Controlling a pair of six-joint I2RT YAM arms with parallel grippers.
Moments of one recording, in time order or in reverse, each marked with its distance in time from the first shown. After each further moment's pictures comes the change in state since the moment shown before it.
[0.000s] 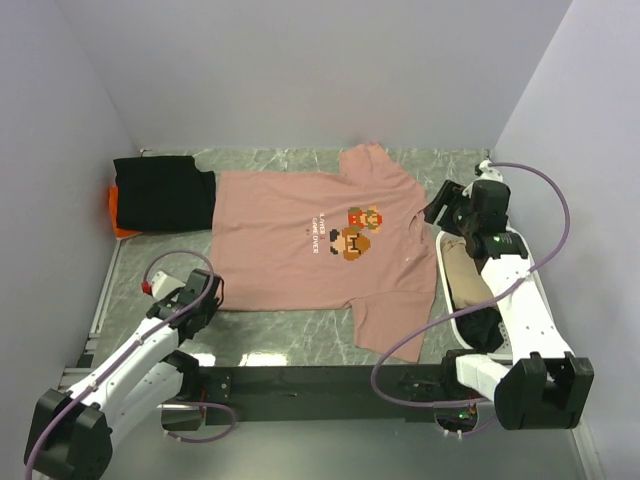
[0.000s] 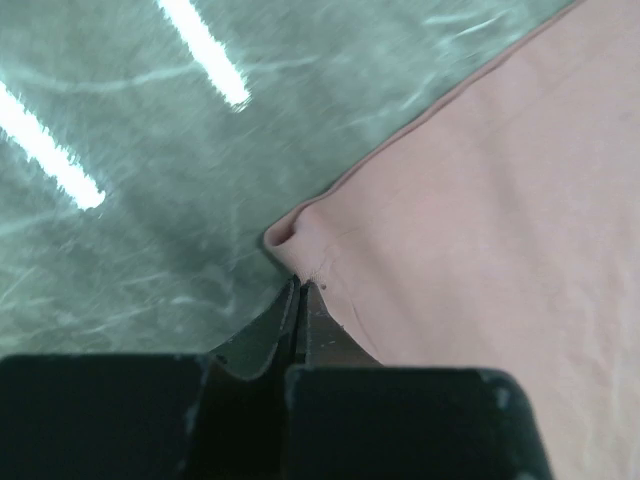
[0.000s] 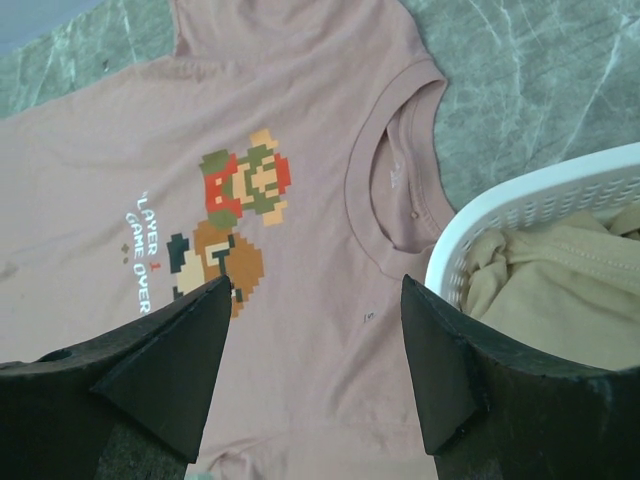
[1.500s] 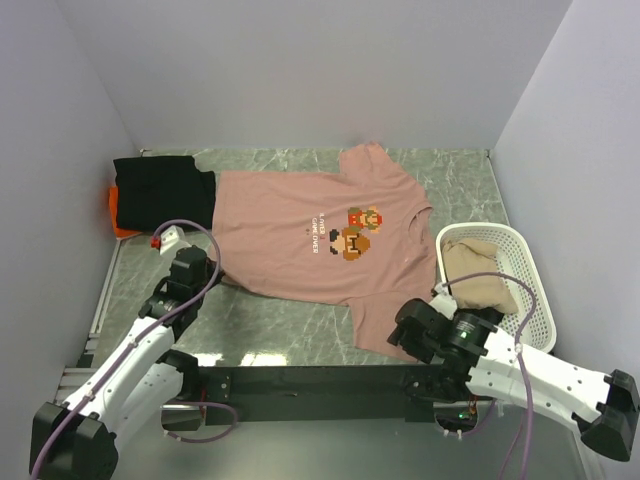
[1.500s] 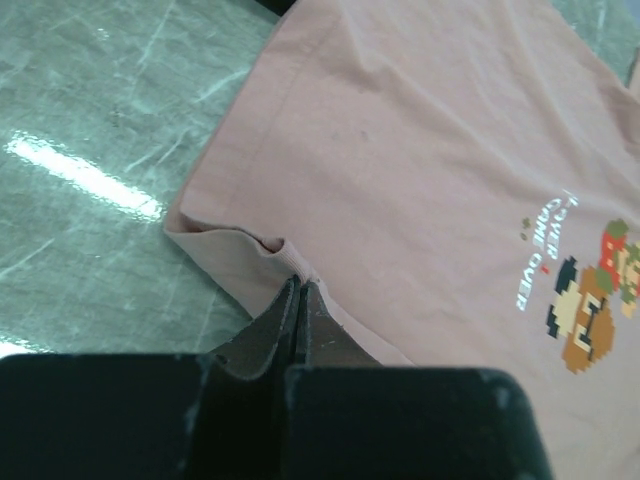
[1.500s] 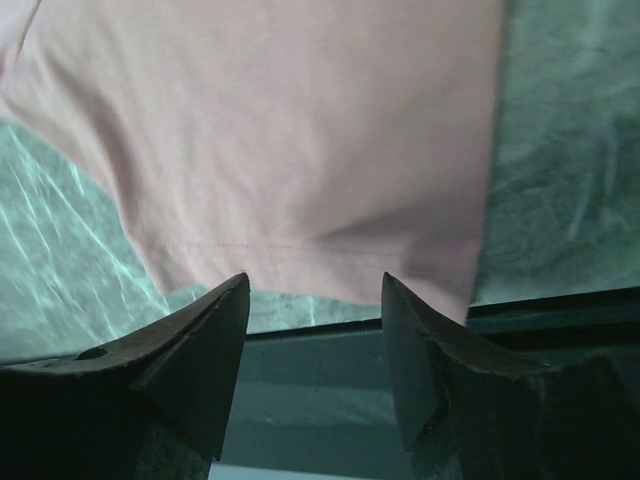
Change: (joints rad) left arm 0.064 -0.031 0.071 0.401 0.132 0.553; right arm 0.972 -0.447 -0.536 -0.565 0.321 1.001
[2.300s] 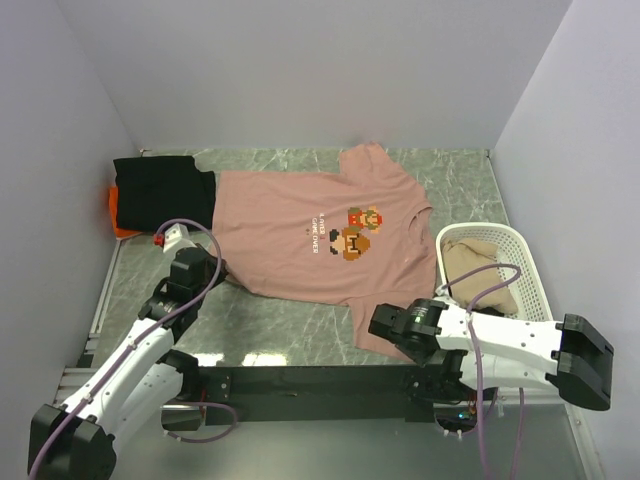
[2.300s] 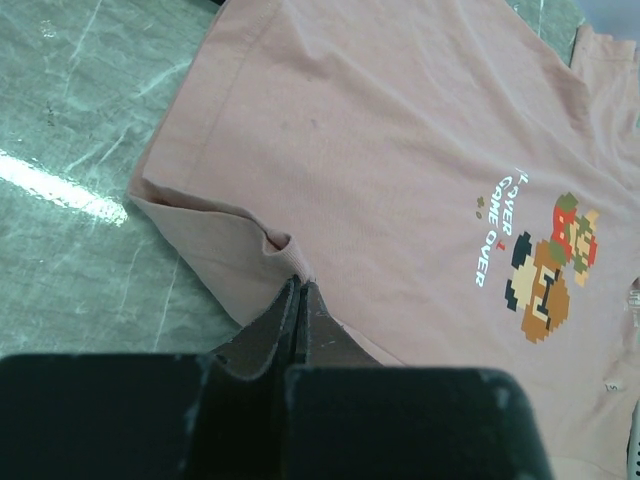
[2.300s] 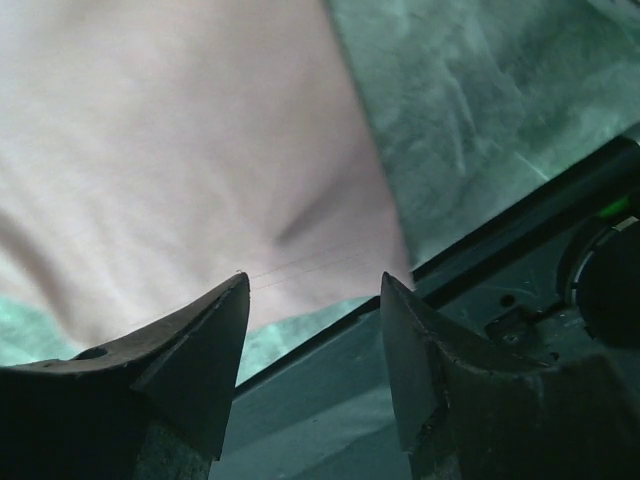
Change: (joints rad) left arm -0.017 -0.020 0.000 0.038 0.070 0.000; right arm 0.160 0.394 0.175 -0.230 0.154 0.470
